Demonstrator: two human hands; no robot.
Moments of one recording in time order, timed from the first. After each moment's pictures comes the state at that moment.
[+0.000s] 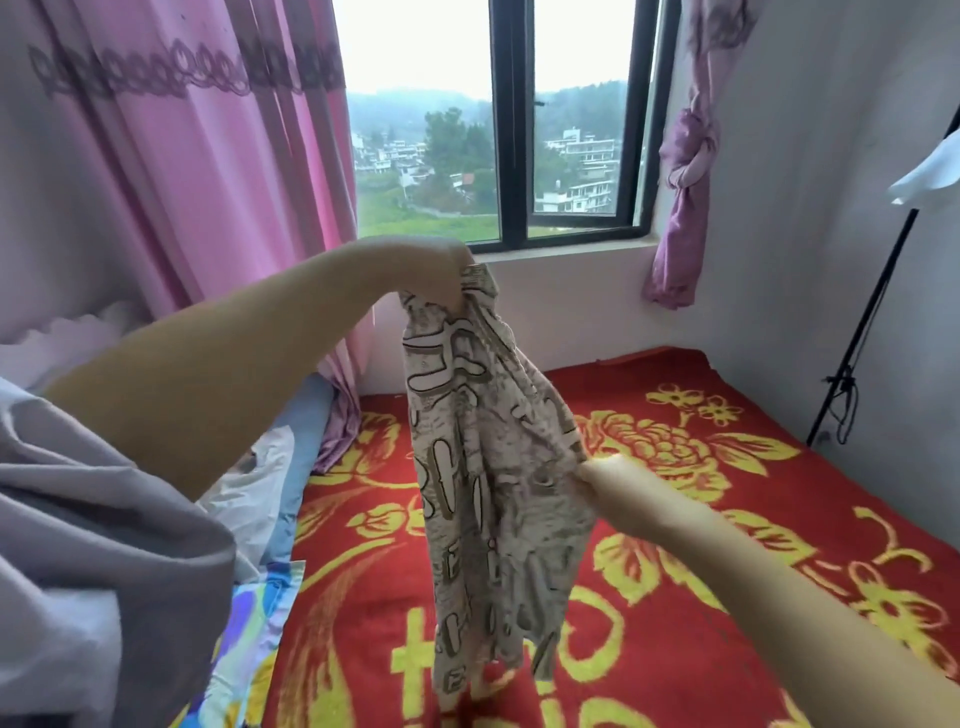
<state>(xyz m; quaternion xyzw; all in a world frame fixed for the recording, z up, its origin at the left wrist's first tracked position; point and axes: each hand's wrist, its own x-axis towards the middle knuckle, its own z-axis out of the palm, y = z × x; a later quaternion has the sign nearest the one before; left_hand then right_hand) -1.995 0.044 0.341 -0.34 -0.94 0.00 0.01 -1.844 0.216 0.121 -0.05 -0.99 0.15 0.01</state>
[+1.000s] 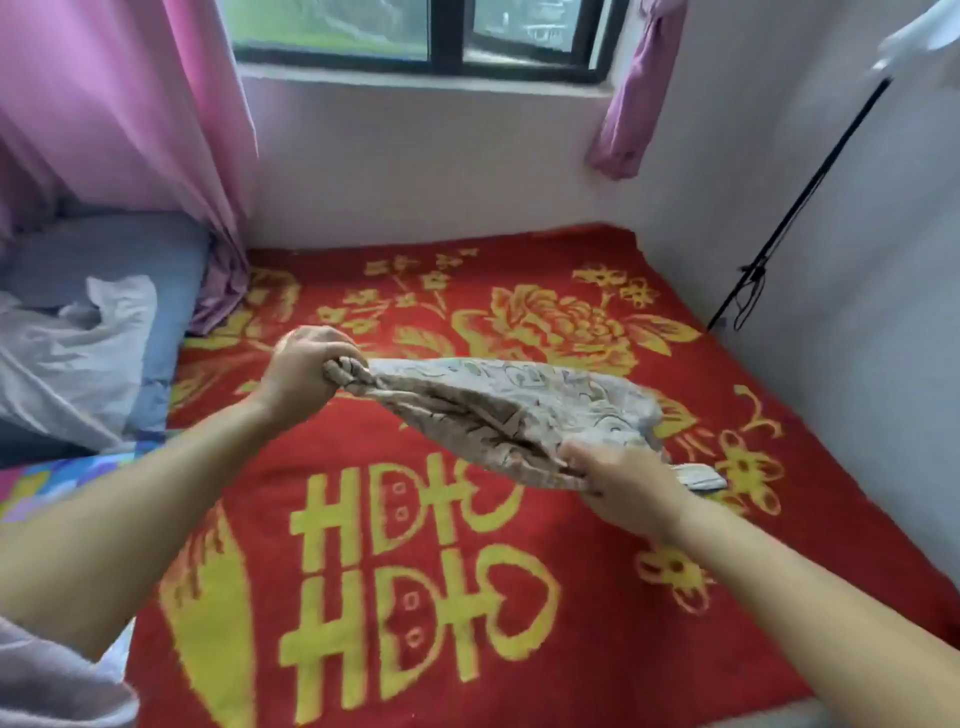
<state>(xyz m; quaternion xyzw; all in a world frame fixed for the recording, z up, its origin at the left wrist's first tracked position) -2.021 -0.014 0.010 -0.43 -0.84 -0.31 0.10 -1.764 0.288 0.003 0.05 -0.99 0.07 0.08</state>
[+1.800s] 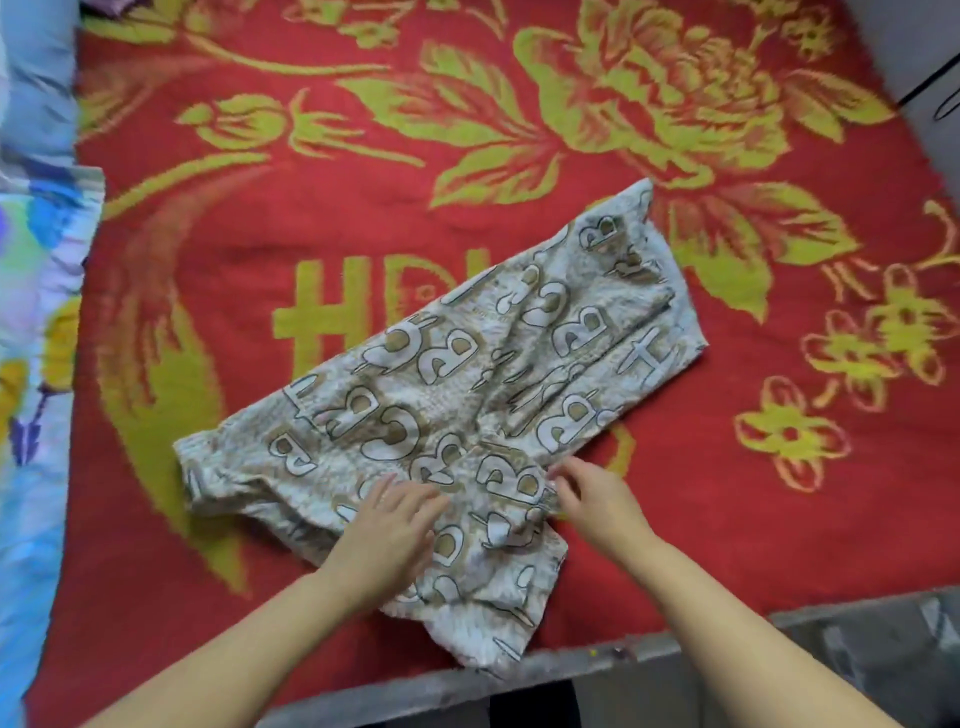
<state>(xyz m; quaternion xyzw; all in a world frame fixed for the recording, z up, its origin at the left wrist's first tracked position) -1.798 -0.064 -0.361 -0.49 -0.86 -0.14 -0.04 -1.733 0.204 -0.312 -0.21 -0.92 0.28 -0.20</state>
